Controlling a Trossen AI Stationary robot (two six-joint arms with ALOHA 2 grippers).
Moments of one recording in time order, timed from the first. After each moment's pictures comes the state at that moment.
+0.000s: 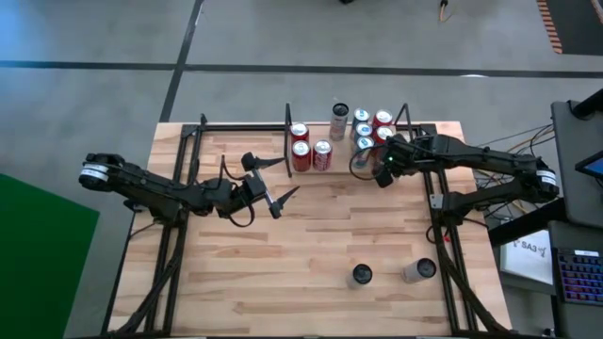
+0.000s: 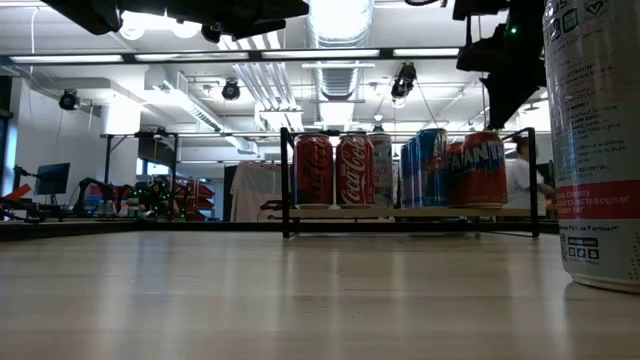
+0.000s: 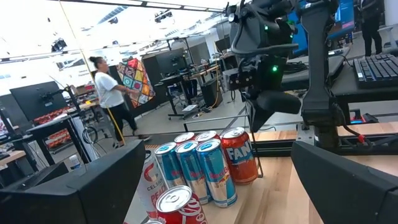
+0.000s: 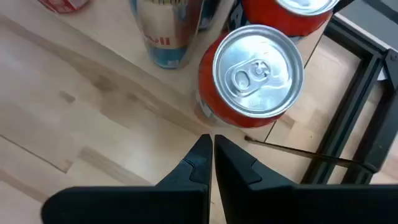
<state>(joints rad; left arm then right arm) -0.15 1.31 0.66 0.80 -0.62 0.35 -0.30 1.16 1.07 -1.16 0.32 0.66</state>
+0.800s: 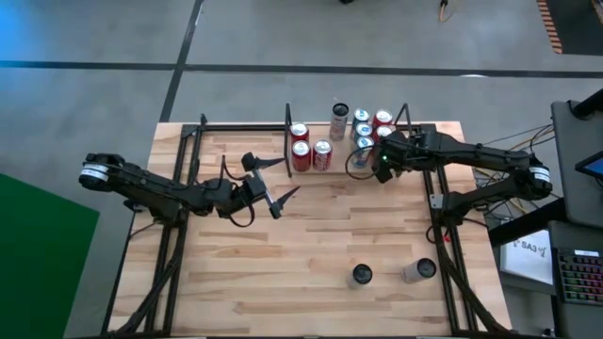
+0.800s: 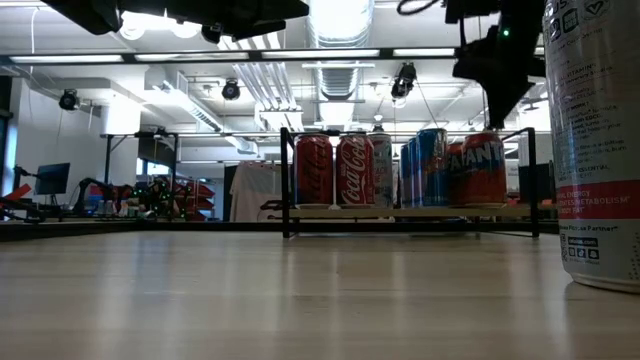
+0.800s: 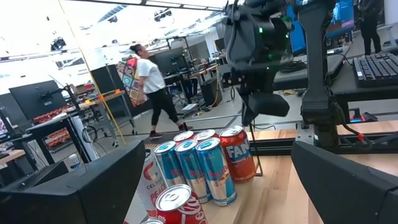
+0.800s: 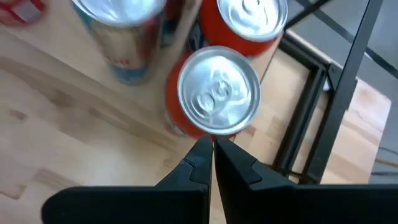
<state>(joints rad) -0.15 1.31 0.66 0.79 -0.62 0.35 -0.30 1.23 1.13 -1.24 0.45 0.67</state>
